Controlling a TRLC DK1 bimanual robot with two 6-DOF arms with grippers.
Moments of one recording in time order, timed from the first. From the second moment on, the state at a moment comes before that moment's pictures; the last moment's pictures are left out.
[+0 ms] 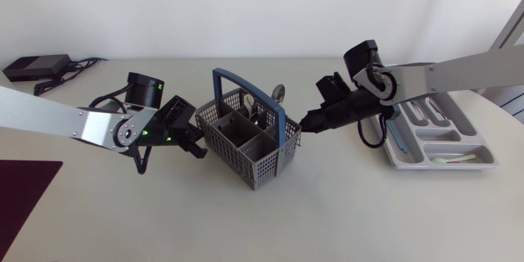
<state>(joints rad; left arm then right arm) -0.25 1.80 0.85 0.14 0.23 0.40 0.26 1.85 1.13 -0.30 -0.56 -0.13</state>
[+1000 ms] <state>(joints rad) -0.11 1.81 0.98 0.05 0.39 0.46 0.27 1.62 0.98 -0.34 -0.52 -0.14</state>
